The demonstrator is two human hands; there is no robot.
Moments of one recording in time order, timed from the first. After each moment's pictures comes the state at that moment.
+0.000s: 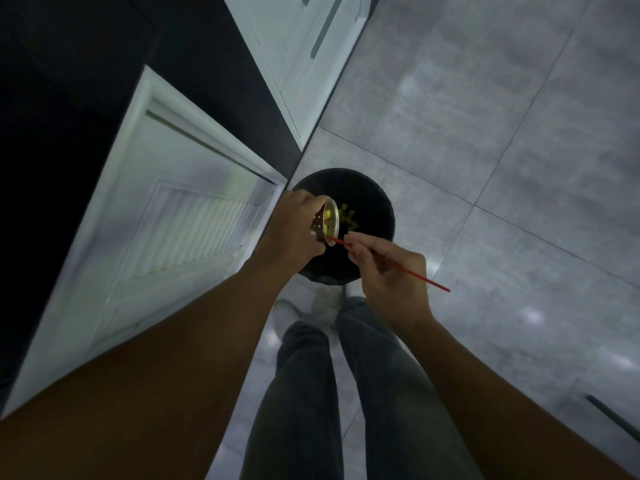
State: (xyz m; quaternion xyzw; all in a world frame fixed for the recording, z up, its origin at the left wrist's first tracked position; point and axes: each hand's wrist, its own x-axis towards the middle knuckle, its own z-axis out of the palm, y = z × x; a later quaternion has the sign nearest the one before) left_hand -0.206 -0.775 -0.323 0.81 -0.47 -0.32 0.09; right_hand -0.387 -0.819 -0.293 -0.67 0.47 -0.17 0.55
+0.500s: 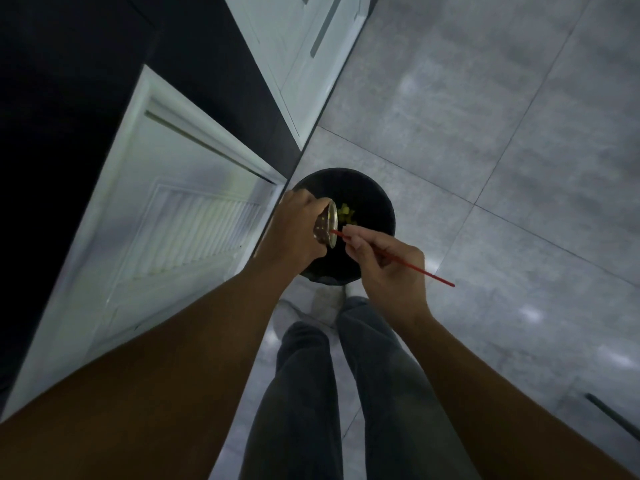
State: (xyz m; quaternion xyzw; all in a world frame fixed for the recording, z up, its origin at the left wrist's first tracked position) left_hand -0.206 -0.778 -0.323 0.81 -0.49 -0.32 0.05; right_hand -0.375 -0.822 -0.291 -0.62 0.50 -0.17 0.58
